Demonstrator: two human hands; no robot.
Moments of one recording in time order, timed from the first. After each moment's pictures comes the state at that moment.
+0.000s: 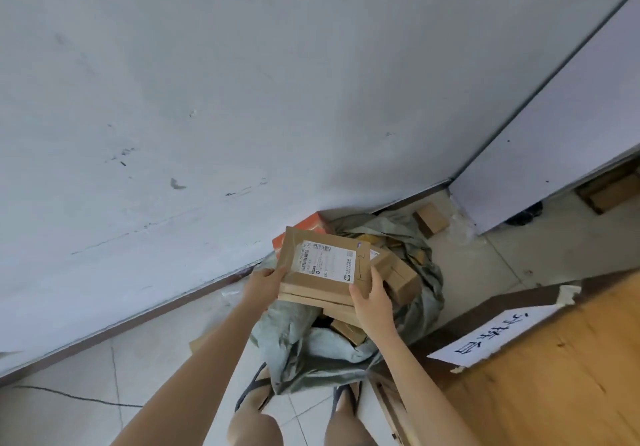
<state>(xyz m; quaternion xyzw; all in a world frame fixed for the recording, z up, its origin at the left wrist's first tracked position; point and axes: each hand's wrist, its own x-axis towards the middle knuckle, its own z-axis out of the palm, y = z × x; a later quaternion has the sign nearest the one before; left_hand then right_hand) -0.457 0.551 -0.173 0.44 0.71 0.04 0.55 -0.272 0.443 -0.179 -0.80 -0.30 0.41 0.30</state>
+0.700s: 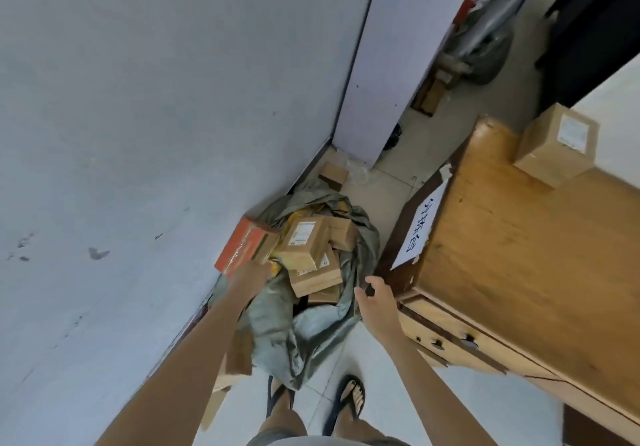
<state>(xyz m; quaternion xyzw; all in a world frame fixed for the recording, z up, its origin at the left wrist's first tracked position) -0.464 0.596 -0.163 0.66 0.51 -0.15 0.53 -0.374 0.357 -0.150 -0.89 -0.06 0.31 0.32</state>
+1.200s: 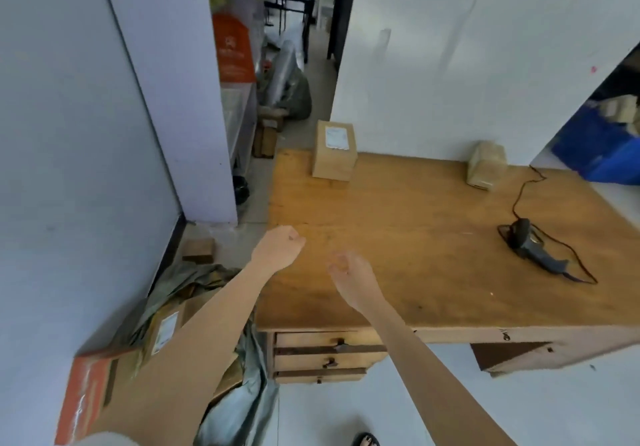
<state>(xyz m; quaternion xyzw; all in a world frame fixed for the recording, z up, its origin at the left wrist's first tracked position) -0.207 0.321 -0.033 0.91 0.06 -0.15 0.39 -0.245 0.145 -0.050 -0.93 0.02 0.10 0.36</state>
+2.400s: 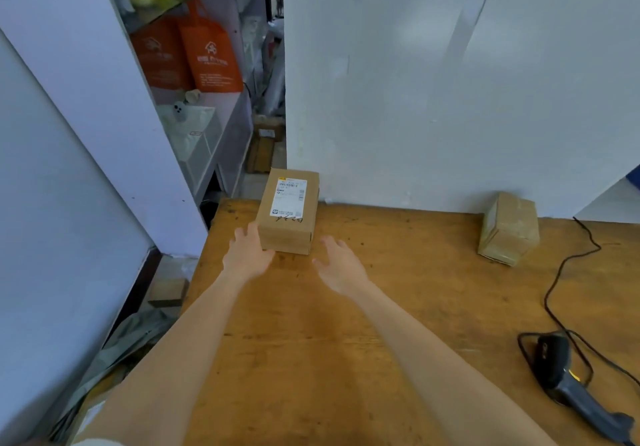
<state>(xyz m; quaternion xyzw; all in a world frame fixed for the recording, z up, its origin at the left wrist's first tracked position) 0.102 0.211 -0.056 0.94 0.16 -0.06 0.29 0.098 0.018 -0.037 -0.94 -0.08 0.15 0.28</state>
